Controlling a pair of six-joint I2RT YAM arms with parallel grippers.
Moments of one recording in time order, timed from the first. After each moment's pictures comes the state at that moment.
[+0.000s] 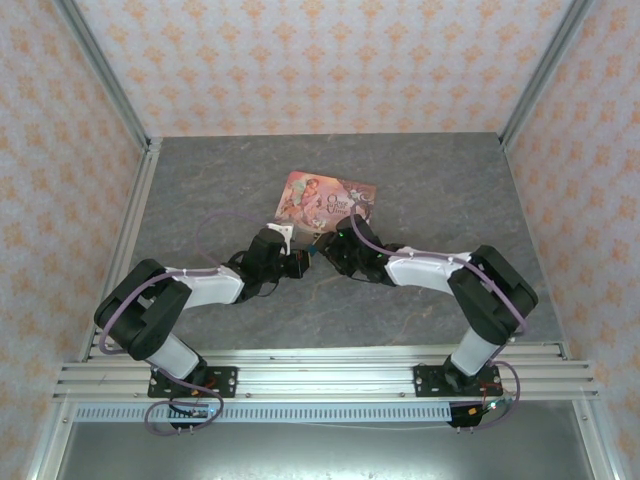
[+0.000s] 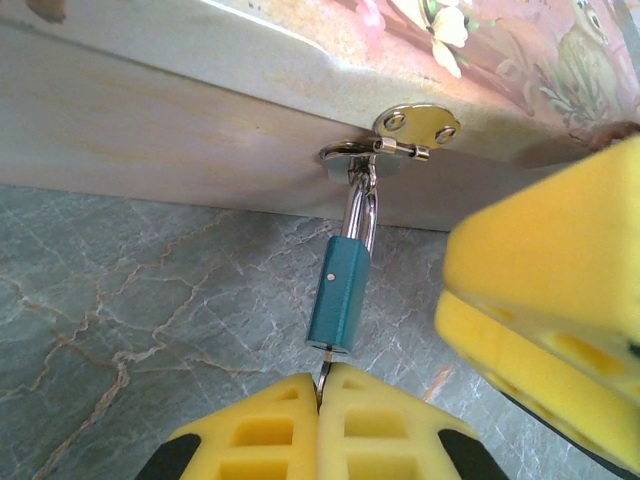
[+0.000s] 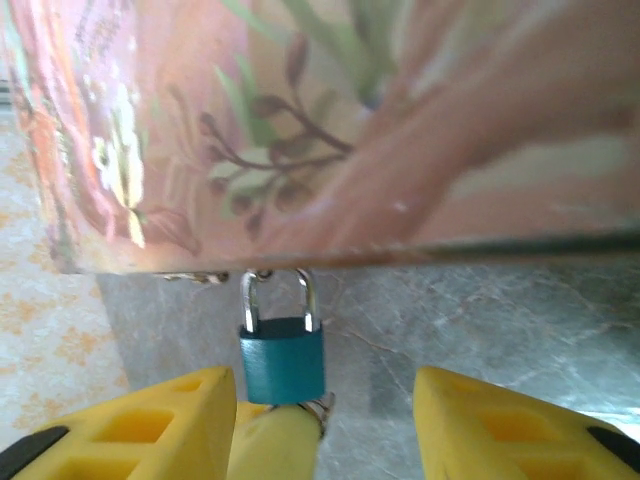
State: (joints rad) left arm -0.56 1.55 0.58 0.32 0.16 -0.61; right arm 0.74 1.66 0.85 0.10 -0.09 1.36
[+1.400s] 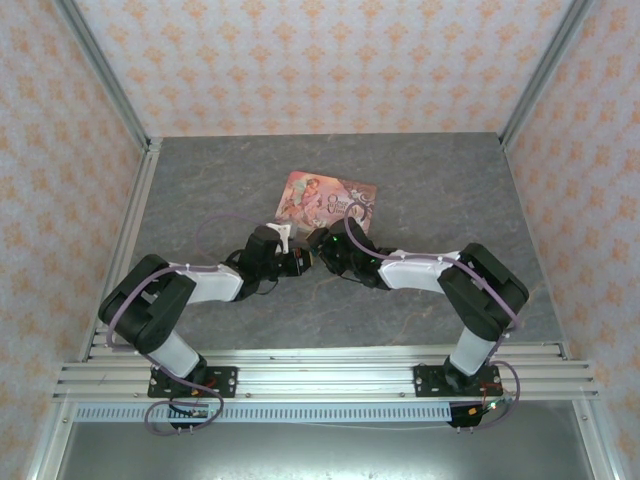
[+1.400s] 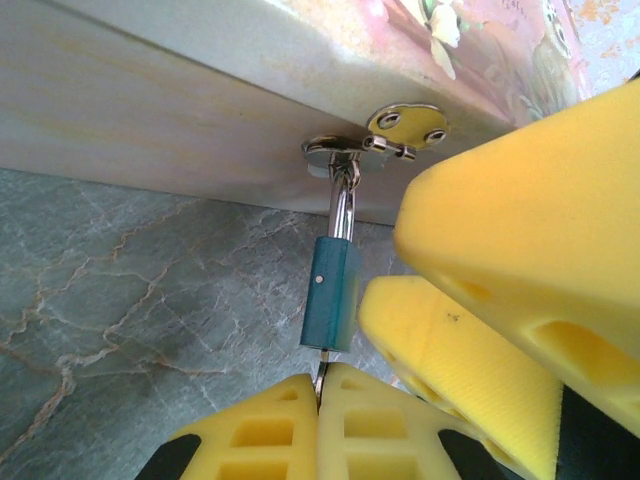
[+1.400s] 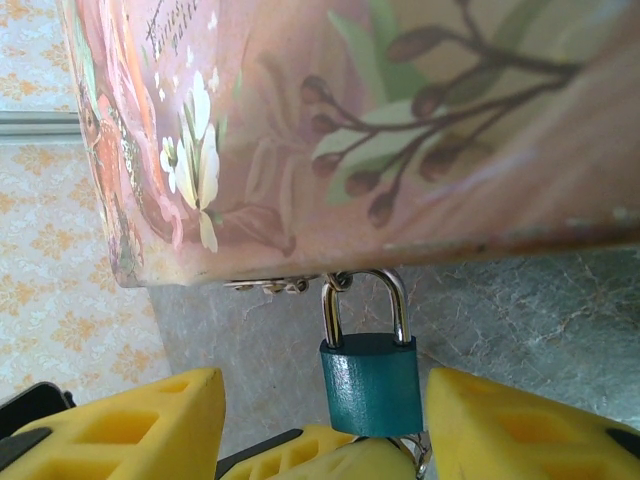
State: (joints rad) left arm -0.52 1.59 0.57 0.40 0.31 -0.68; right arm 0.78 1.71 0.85 0.23 -0.03 1.44
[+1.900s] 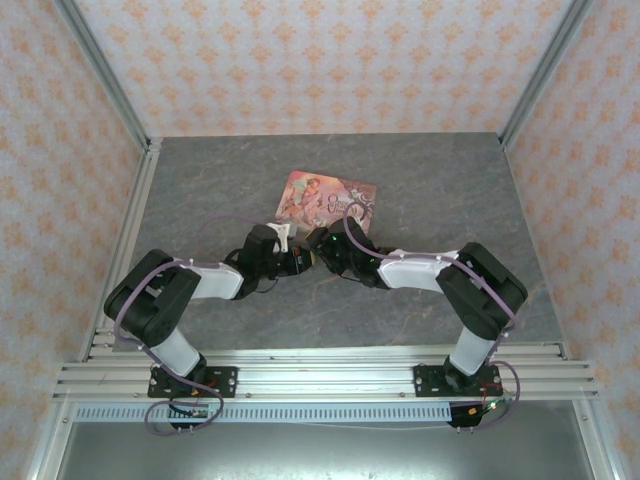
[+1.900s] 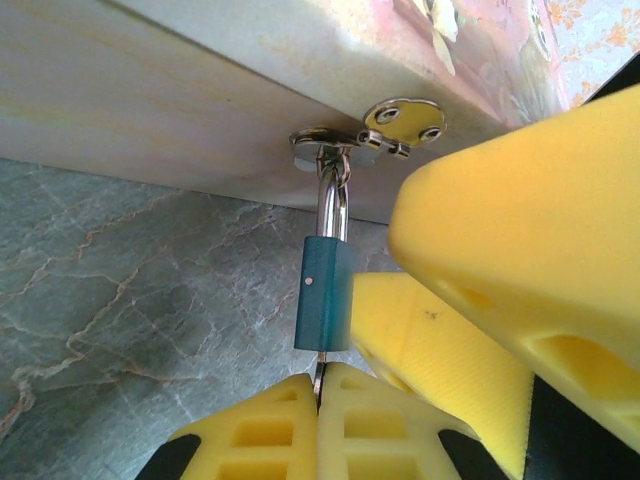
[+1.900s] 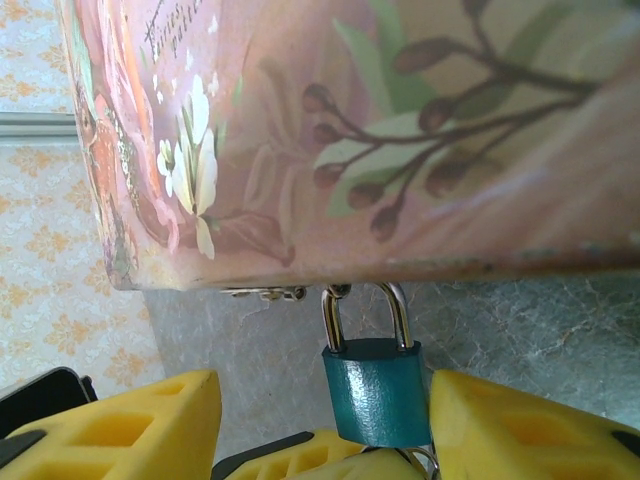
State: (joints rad) left arm -0.49 1.64 0.57 0.47 0.40 -0.73; right arm 0.78 1.72 0.85 0.23 -0.03 1.42
